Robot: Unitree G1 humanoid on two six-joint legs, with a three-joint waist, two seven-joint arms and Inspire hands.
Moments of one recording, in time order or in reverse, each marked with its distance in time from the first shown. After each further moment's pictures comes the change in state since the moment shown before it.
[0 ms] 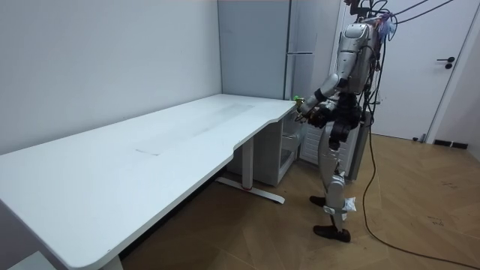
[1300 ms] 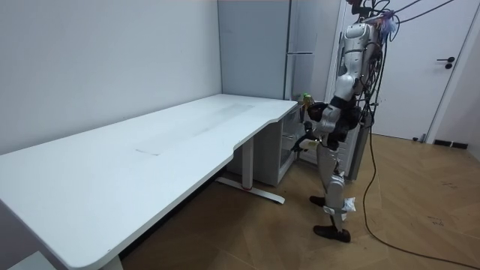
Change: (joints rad) left arm 0.282 0.090 0.437 0.361 -0.291 0.002 0.032; right arm 0.097 0.036 -0.537 0.097 0.205 0.013 -0.155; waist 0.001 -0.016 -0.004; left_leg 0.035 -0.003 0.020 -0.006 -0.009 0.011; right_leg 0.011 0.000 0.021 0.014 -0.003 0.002
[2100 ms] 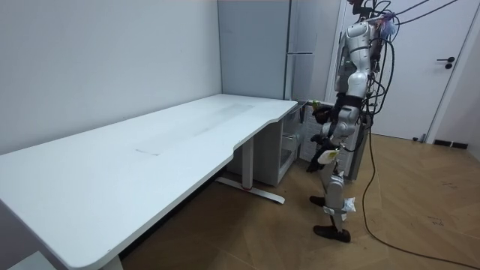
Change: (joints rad) left arm 0.179 0.005 0.157 0.043 -0.022 -0.008 0.203; right arm 0.029 0.000 -0.174 0.115 0.060 -0.022 -0.152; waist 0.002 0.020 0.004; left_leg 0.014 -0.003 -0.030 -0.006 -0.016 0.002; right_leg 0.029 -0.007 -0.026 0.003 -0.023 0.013
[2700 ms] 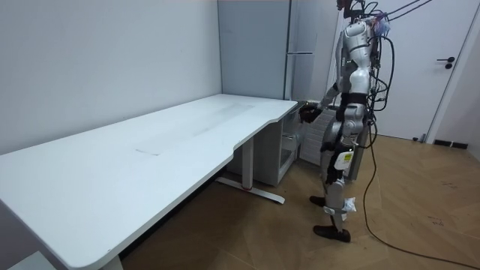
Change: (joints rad) left arm -0.132 0.011 -0.002 0.052 0.053 0.029 0.168; right arm -0.396 -0.041 -0.048 0.263 0.306 -0.045 -0.134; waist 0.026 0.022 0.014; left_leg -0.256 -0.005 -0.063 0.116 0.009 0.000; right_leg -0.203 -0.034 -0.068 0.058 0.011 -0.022
